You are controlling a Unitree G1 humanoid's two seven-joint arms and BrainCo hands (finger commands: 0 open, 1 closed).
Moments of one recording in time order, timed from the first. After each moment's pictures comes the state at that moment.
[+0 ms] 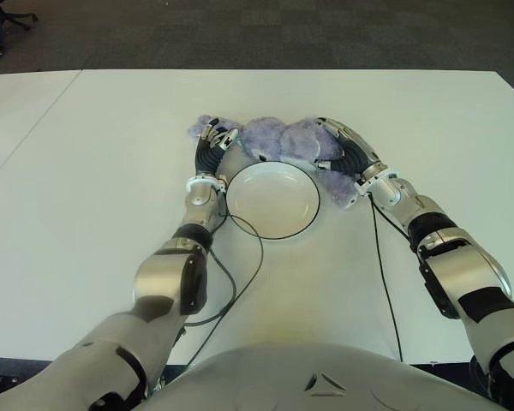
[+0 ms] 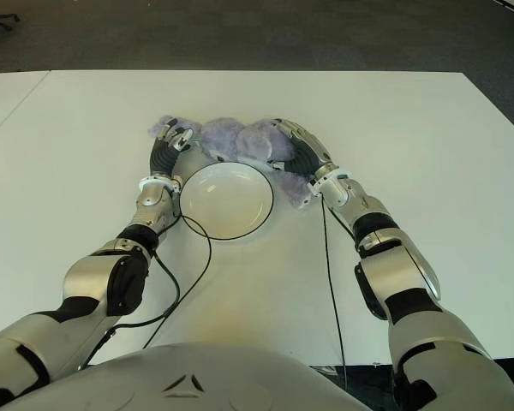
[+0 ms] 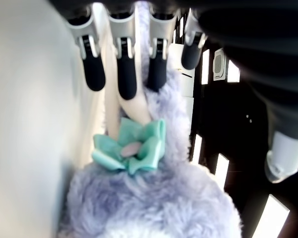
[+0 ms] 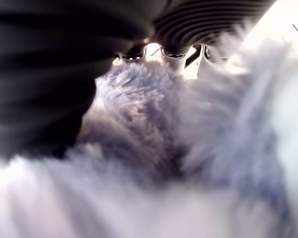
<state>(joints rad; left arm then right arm) -0.66 -0.01 0.26 1.26 -0.01 -0.50 0.04 -0.72 -0.44 0.39 1.14 -0.51 -0.79 -0.26</state>
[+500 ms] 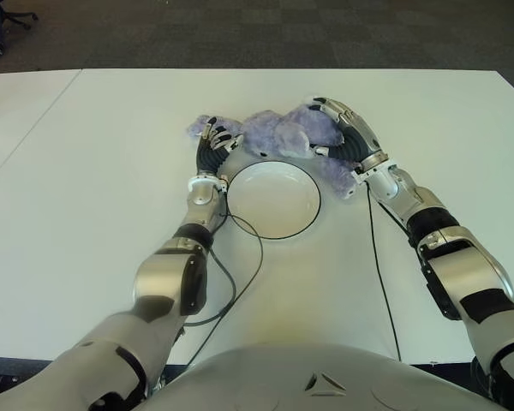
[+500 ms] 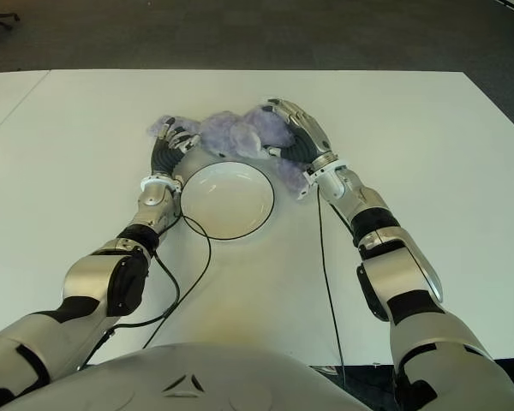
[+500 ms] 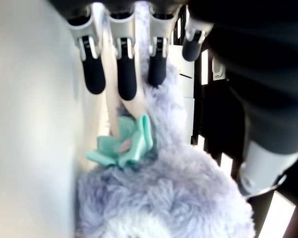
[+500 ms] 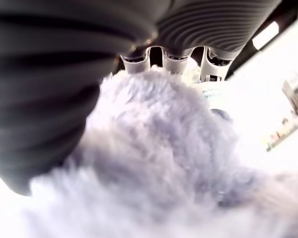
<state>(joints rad) -0.66 -0.01 0.21 1.26 0.05 -0.50 0.12 -0.70 -0.45 0.37 0.97 -0.56 -0.74 -0.37</state>
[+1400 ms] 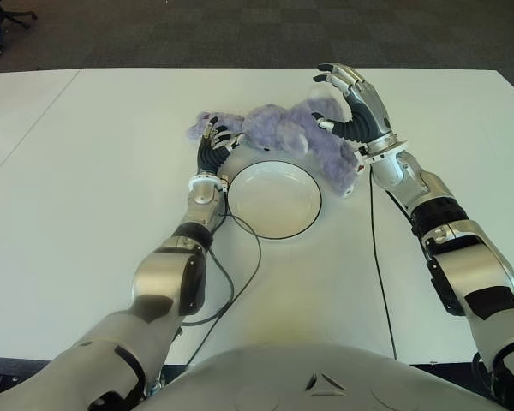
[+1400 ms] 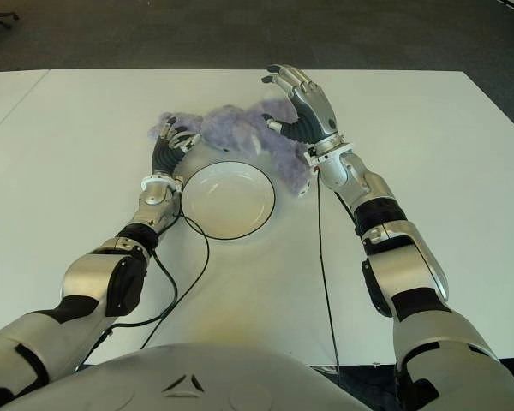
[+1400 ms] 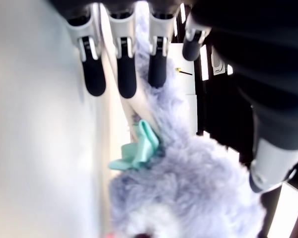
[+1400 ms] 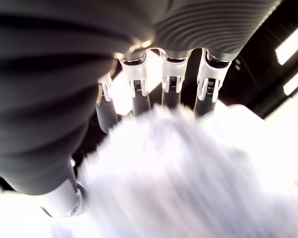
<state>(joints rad) -0.66 0.00 0.19 1.26 0.07 -0.48 0.15 -0.73 -0.47 0.32 0.82 -0.62 -0.77 -0.50</state>
